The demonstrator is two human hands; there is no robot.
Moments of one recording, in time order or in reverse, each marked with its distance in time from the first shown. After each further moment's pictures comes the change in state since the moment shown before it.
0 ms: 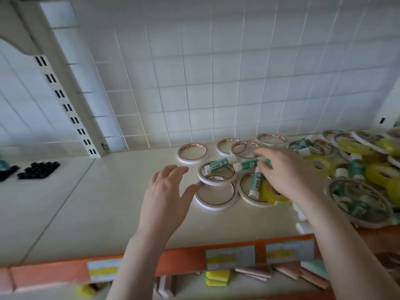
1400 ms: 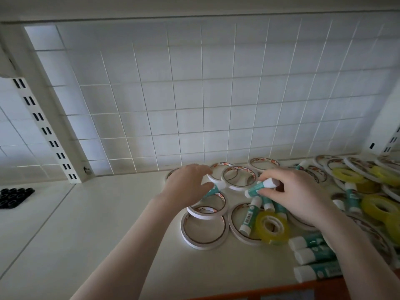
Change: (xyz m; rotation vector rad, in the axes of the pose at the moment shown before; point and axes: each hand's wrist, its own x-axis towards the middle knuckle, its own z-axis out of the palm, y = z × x) left_hand 0.109 0.037 0.035 0.152 -0.321 0.232; right_hand 0.016 0.041 -0.019 0.074 -0.092 -0.057
